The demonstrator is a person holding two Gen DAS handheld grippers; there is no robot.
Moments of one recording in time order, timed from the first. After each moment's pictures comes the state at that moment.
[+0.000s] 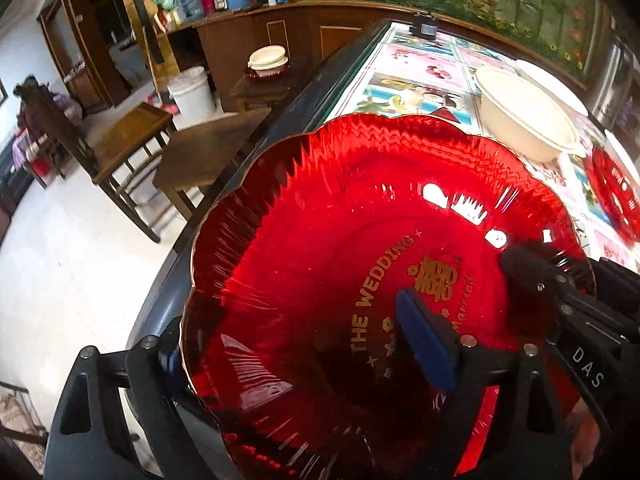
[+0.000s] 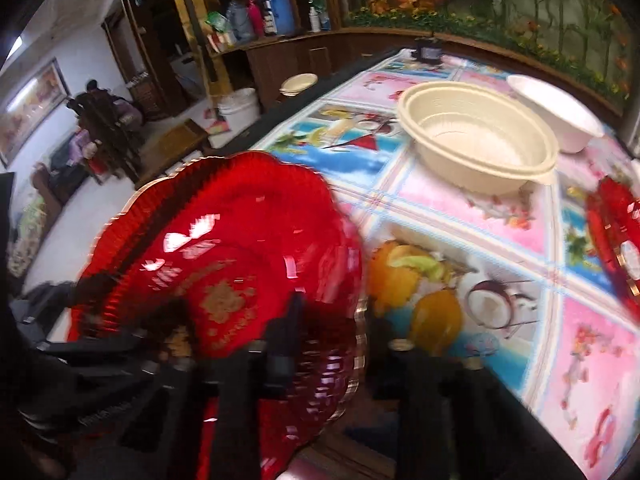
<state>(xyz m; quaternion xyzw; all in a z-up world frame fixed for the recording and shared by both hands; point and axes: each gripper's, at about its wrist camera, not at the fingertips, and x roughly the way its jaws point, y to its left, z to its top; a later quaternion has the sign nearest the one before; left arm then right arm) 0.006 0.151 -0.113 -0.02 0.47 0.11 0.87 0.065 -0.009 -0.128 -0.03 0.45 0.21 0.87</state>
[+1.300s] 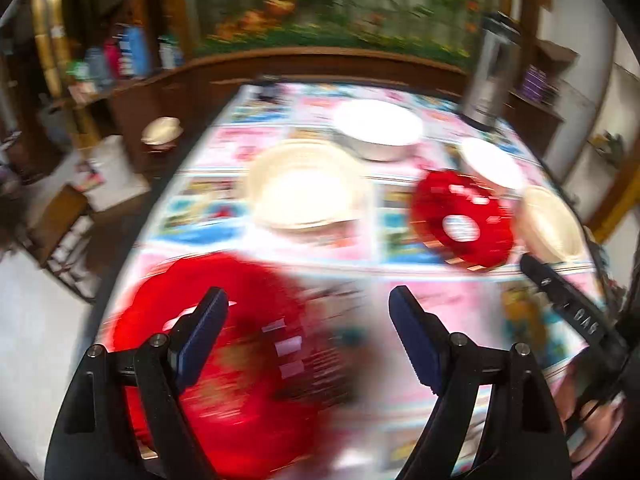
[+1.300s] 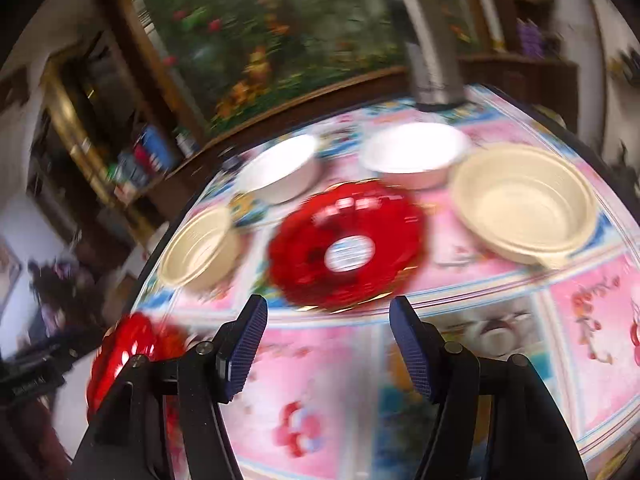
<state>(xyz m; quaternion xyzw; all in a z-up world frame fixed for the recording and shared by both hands) 0.033 -0.041 -0.011 0.02 0.43 -0.04 0.90 0.037 -0.309 -0.072 0.20 0.36 0.04 0.91</state>
